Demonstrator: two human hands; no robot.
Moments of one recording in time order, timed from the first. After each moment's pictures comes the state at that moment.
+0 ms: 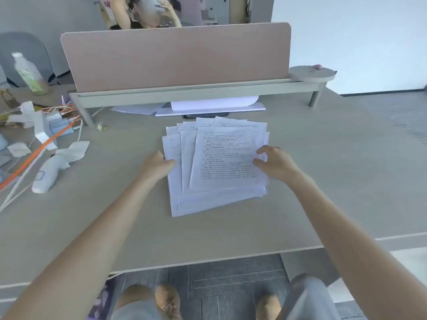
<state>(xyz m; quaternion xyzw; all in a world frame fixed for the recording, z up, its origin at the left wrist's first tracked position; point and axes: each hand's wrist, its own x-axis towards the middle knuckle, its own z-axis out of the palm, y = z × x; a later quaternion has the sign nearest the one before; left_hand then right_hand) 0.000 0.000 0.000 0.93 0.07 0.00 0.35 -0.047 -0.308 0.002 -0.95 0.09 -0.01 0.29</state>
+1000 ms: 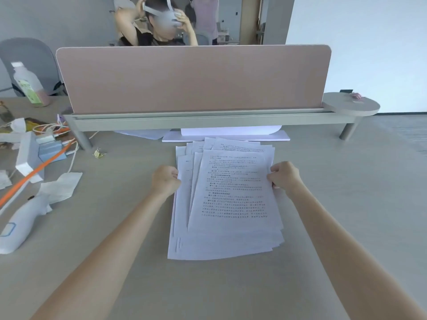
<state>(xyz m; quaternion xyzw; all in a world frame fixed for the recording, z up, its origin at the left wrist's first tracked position) 0.158 0.012 -0.027 0.91 0.08 0.01 0.40 0.129 -0.304 -0.010 -0.90 0.19 -0.04 0.39</state>
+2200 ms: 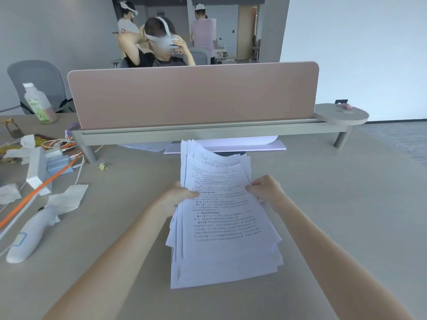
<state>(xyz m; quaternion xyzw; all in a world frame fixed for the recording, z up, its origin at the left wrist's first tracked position) 0.132 -0.005 -0.011 0.77 0.09 -0.17 0.61 0.114 -0.268 -0.010 -0.89 0.14 0.02 0.43</state>
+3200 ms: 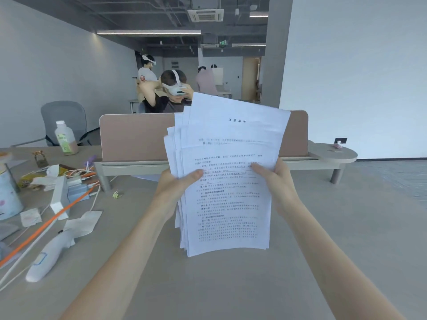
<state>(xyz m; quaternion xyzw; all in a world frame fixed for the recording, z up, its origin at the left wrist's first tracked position) 0.071 -0.011 0.116 0.66 -0.09 0.08 0.75 0.056 -0.256 0.120 -0.67 -0.04 -0.16 0.73</state>
